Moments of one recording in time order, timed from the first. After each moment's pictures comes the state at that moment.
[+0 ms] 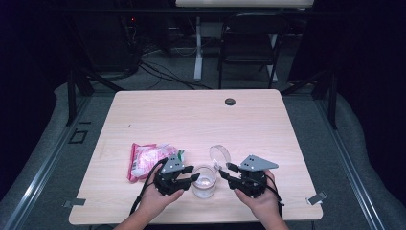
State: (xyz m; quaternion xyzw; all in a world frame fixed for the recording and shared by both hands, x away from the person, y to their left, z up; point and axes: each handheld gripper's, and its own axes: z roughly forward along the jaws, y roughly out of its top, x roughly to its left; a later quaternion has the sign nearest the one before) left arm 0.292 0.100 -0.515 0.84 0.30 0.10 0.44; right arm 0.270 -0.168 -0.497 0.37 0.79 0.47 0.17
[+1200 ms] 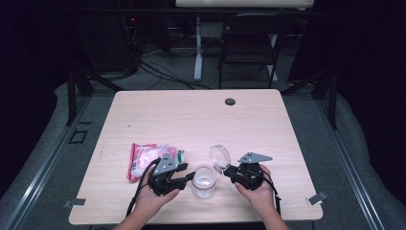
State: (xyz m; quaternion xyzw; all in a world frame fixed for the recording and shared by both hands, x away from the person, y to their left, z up) left arm 0.288 0.116 -0.511 0.82 0.32 0.12 0.46; right arm 0.307 -0.178 -0.544 0.42 0.78 0.44 0.11
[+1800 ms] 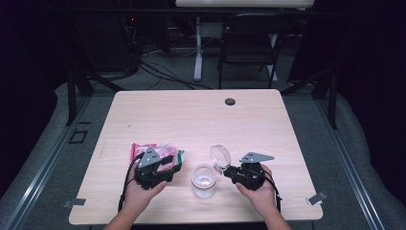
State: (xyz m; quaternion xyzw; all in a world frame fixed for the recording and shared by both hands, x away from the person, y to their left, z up) left arm 0.302 0.153 -0.505 0.79 0.36 0.15 0.46; right arm 0.306 -0.180 -0.541 0.42 0.78 0.45 0.09
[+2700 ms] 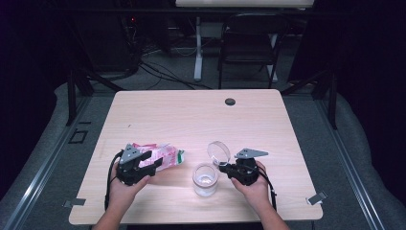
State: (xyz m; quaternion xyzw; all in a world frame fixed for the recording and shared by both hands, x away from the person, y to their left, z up) left arm 0.309 0.200 -0.511 0.77 0.43 0.19 0.44; right arm 0.322 -0.168 -0.545 0.42 0.78 0.45 0.08
